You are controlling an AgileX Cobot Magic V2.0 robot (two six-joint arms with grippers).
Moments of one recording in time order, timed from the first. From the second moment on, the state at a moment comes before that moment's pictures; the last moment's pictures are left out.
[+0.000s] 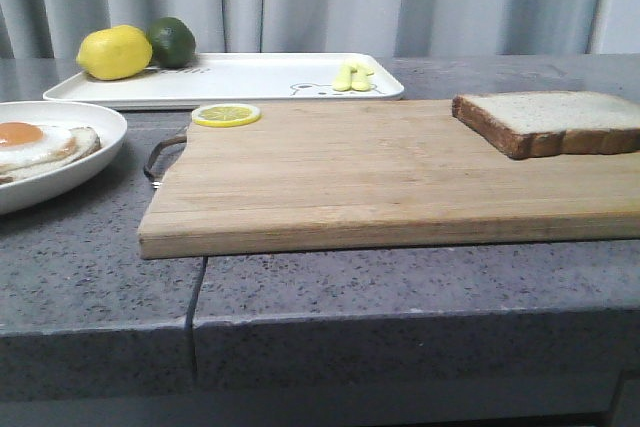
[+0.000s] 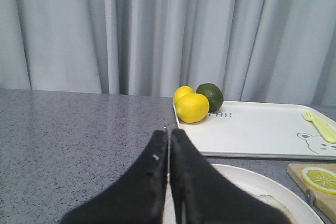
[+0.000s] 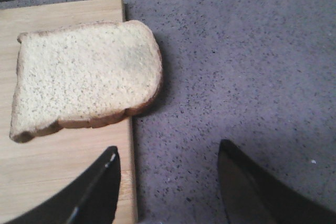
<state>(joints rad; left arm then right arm) 0.03 0.16 -0.25 -0.20 0.09 0.09 0.05 0.93 -0.78 0.00 0.64 0.14</state>
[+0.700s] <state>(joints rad) 0.03 0.16 -0.25 -0.20 0.09 0.09 -0.19 1.47 -1.14 0.54 0.86 -0.26</state>
